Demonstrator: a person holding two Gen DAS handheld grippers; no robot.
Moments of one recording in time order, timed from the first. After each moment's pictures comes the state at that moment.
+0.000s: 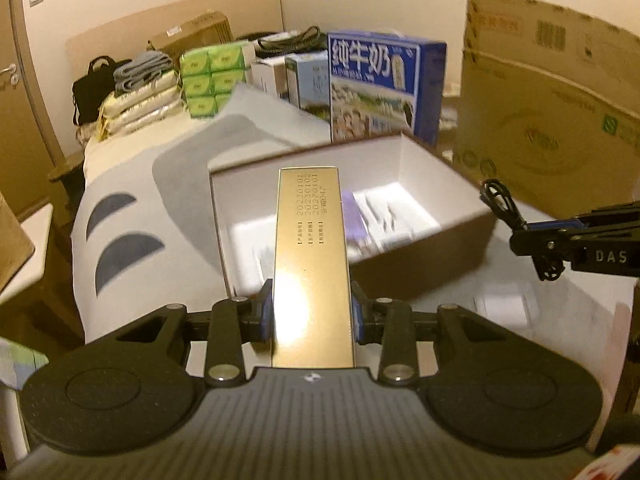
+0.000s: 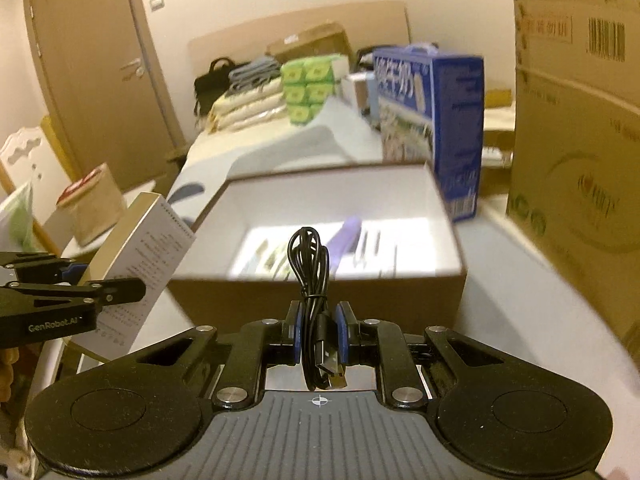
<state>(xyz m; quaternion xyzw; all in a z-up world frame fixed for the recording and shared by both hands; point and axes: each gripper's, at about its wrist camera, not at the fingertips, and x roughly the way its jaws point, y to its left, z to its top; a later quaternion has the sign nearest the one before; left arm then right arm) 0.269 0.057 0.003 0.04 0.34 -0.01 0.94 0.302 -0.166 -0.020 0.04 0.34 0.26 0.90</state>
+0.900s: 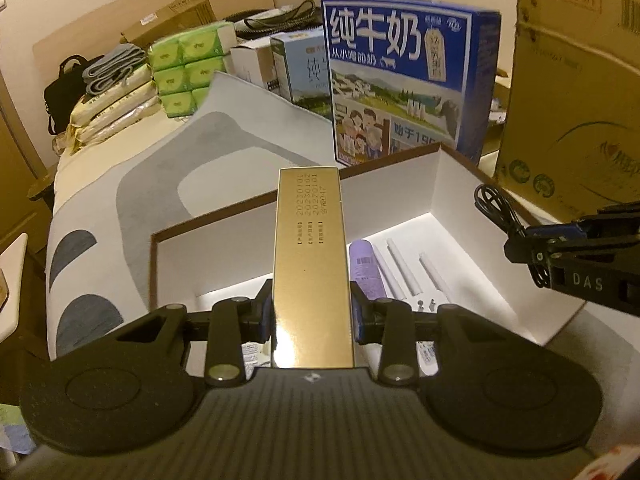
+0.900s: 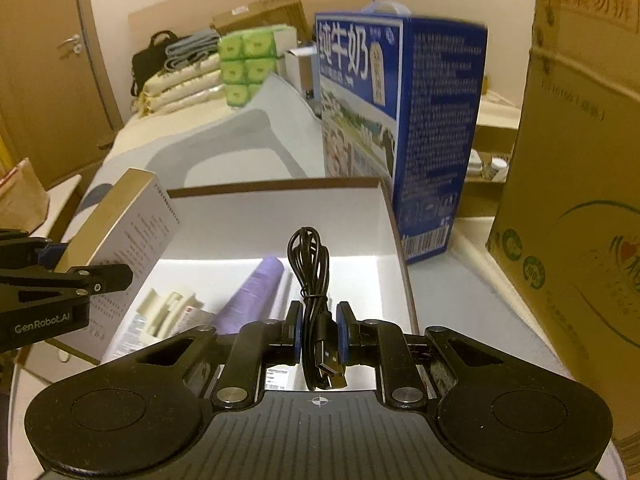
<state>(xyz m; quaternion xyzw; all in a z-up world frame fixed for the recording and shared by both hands) 0.454 0.040 -0.042 0.07 0.38 -0.01 0.92 0.470 -0.148 -0.067 0.00 0.38 0.19 0.91</state>
